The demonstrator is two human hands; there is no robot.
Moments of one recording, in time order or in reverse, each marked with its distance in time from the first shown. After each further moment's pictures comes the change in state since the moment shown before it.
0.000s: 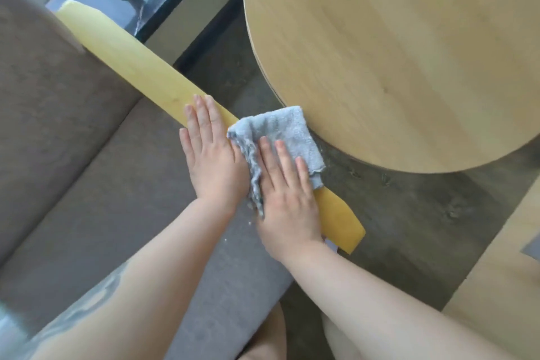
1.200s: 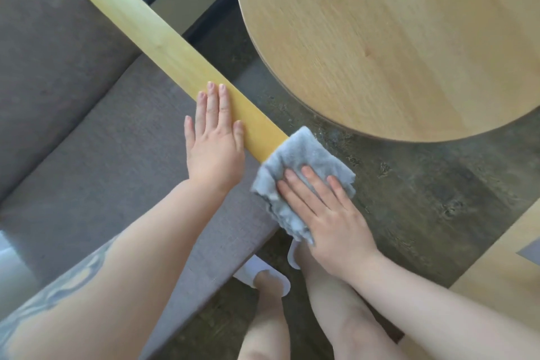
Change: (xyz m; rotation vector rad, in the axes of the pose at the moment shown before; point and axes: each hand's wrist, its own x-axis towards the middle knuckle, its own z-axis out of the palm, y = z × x) left_hand -0.067 0.026 0.011 0.092 -0.131 0.008; right_hand -0.109 0.118 -0.004 -0.143 -0.074 -0.358
